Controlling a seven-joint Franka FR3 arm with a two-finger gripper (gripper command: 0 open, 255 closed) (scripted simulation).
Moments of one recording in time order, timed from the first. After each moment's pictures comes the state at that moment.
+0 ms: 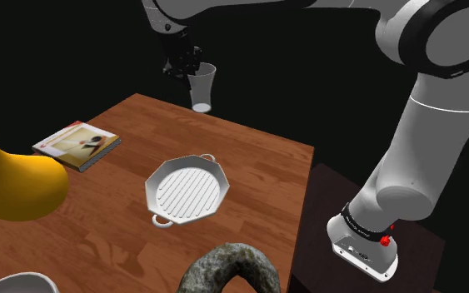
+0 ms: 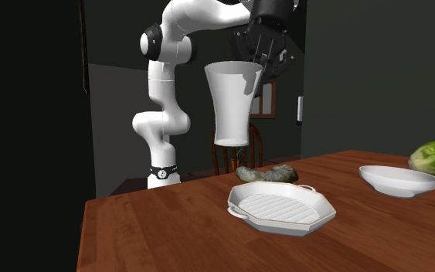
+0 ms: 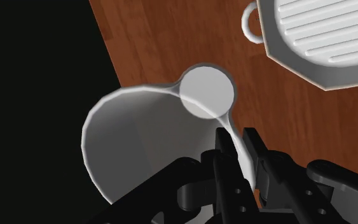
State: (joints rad) arm 0.15 0.21 0.43 -1.46 -0.35 1.58 0.45
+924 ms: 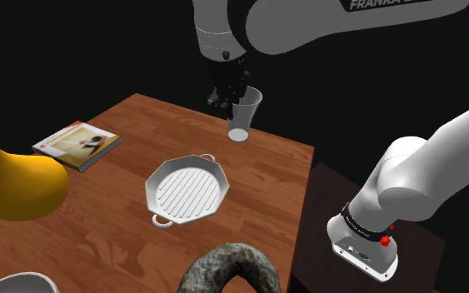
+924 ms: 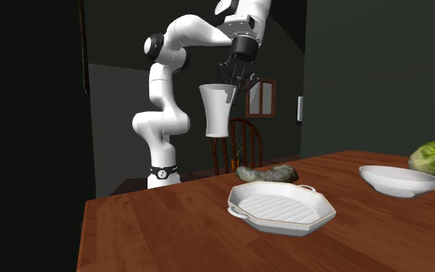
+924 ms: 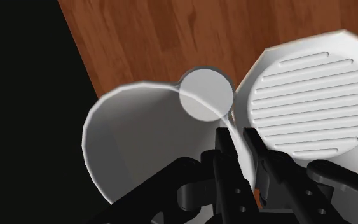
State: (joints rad) arm 0.19 -0.32 0.45 -2.02 -0.12 1.66 0.49
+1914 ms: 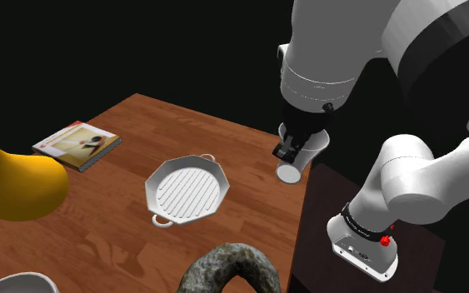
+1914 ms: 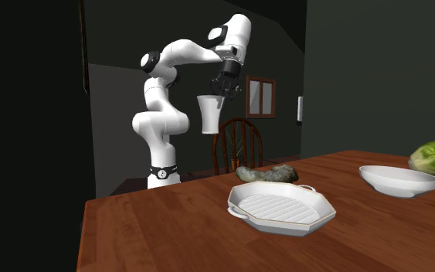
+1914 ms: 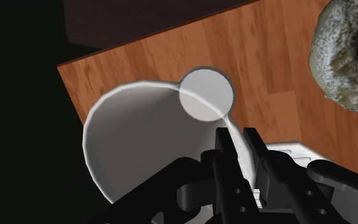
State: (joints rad) arm 0.37 -0.76 0.50 -2.32 0.08 1.52 0.58
